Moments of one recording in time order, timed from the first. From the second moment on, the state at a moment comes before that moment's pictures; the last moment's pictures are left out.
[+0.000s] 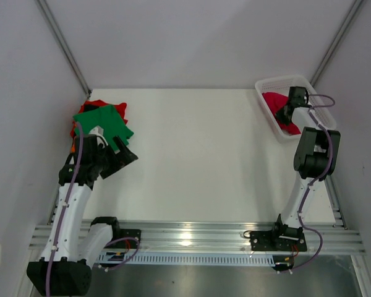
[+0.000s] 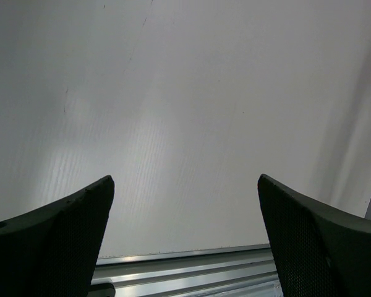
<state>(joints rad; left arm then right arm) 0.03 0.85 0.87 -0.82 0.24 -0.54 -0.16 2.11 1.64 -0.39 0.11 0.77</state>
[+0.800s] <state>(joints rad) 0.03 0.85 0.79 -0.72 0.35 -0.53 0.13 1.59 1.61 -0.23 0.33 0.39</state>
